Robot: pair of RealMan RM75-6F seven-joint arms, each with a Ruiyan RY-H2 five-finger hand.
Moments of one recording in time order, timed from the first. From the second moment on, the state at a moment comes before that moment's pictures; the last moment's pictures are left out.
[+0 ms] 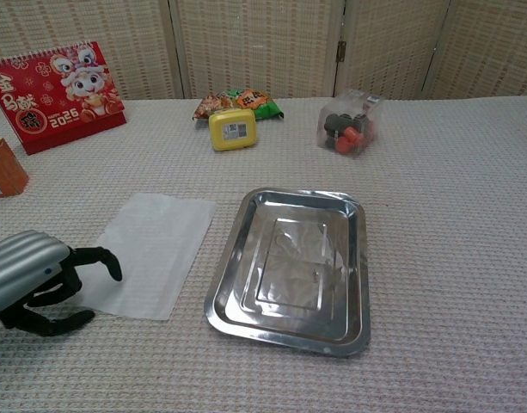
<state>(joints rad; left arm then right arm) -0.36 -1.75 0.09 -0.93 1.76 1.34 -0.09 0.04 -1.11 0.06 -1.55 -1.62 1.63 0.12</state>
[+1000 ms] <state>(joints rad) -0.36 -1.98 0.11 -0.53 1.78 1.55 -0.31 0.04 -1.11 0.06 -1.55 -1.62 1.63 0.12</state>
